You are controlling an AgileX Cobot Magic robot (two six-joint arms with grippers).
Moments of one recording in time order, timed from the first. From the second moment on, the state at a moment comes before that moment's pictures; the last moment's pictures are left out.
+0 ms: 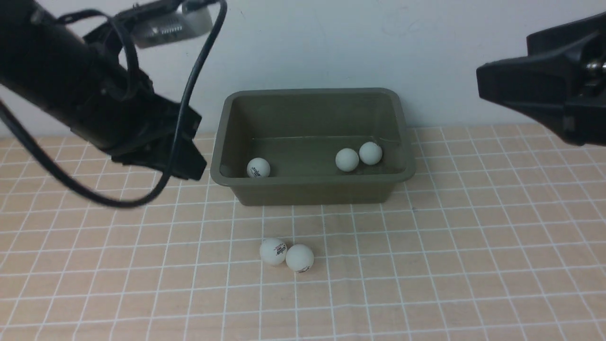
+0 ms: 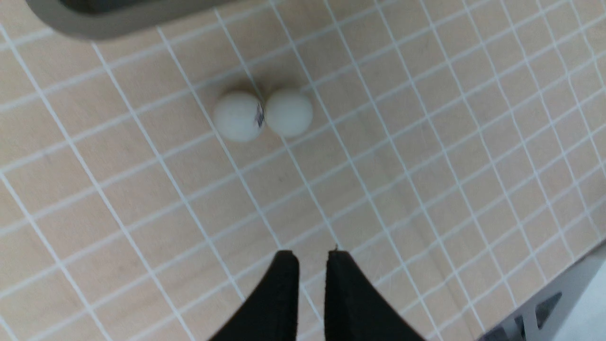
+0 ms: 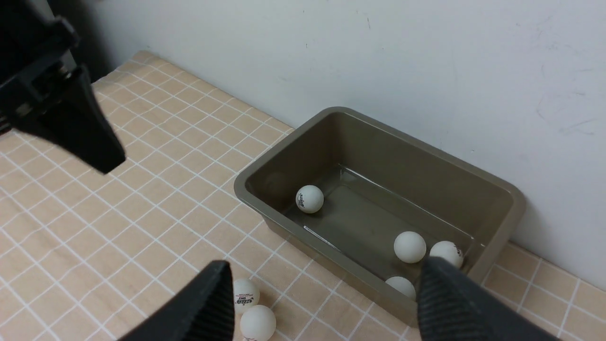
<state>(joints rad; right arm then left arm) 0.44 0.98 -1.16 0.34 0.78 -0.33 -0.16 1.45 -1.33 -0.51 1.24 0.29</state>
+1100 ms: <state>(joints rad) 0.44 0.98 -1.16 0.36 0.78 -0.33 -0.39 1.80 -1.13 -0.45 0.59 1.01</state>
